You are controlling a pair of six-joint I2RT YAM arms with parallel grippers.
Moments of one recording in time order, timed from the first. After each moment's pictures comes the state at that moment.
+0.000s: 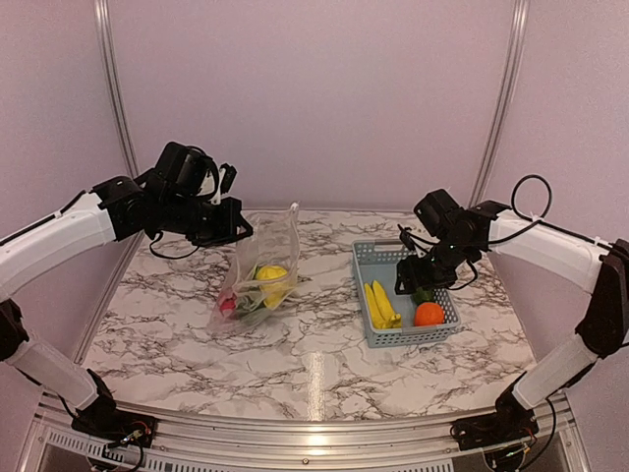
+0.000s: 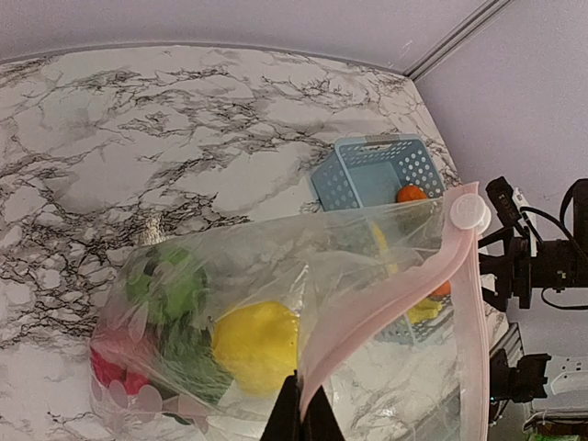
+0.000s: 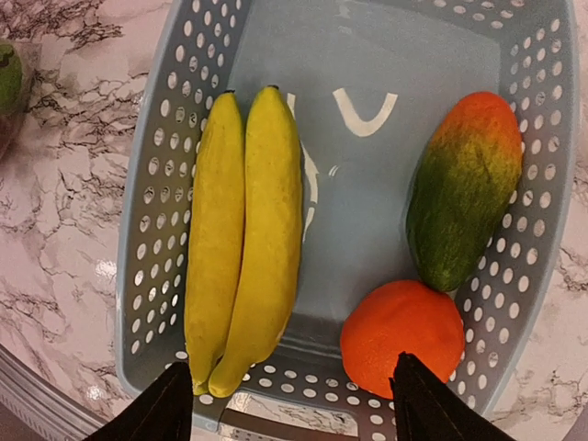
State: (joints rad) left arm -0.73 1.43 1.39 -0.63 0.04 -0.60; right arm 0.53 1.48 1.21 -0.90 -0.03 0.27
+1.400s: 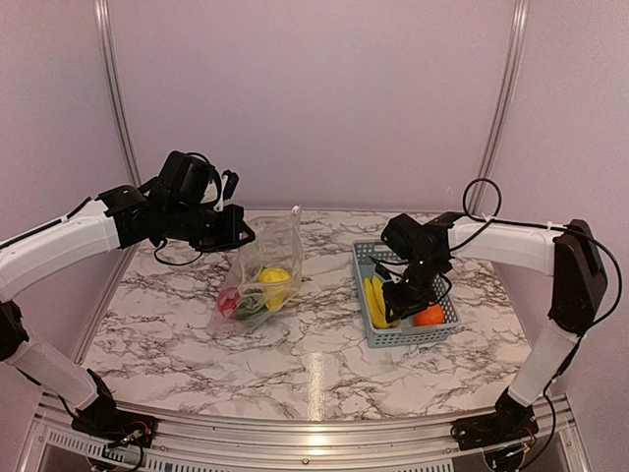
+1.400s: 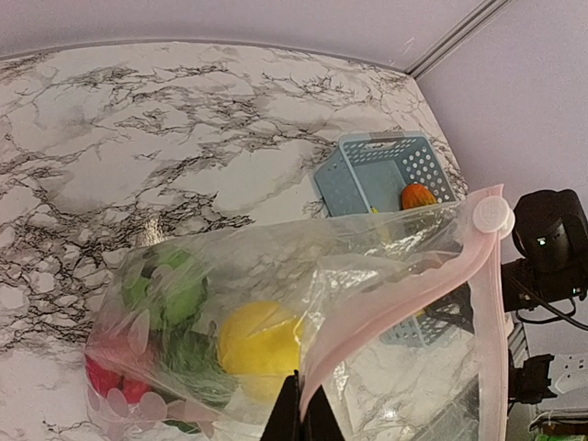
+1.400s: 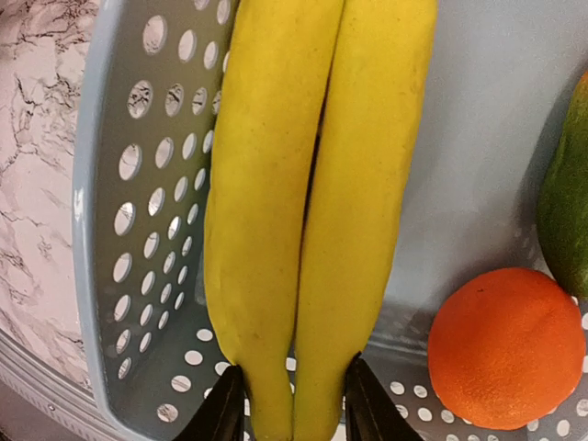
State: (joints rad) left arm -0.73 1.43 1.32 -0.55 0.05 -0.59; right arm 0.63 1.70 1.24 -0.97 -0.11 0.27
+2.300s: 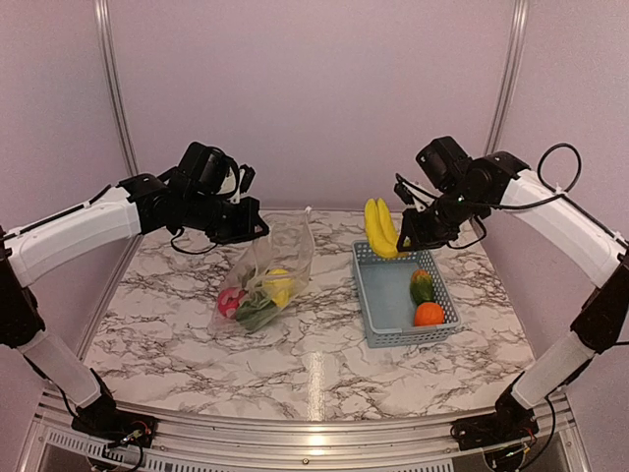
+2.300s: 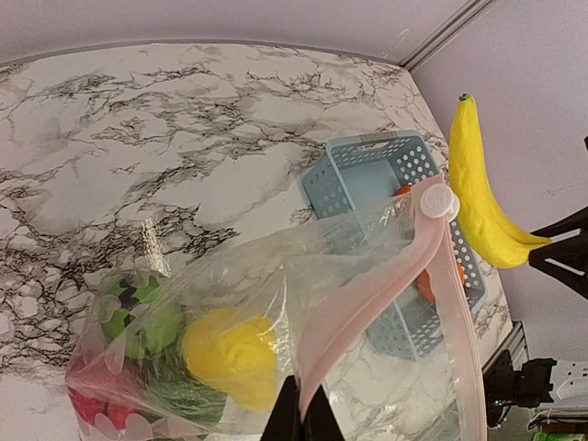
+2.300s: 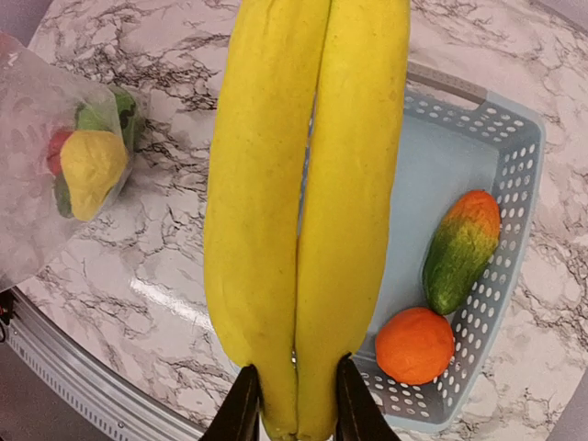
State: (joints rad) left arm -0.73 1.55 1.45 -0.57 0.07 -0.58; right arm 0.58 1.54 1.59 -1.13 -0.05 0.26
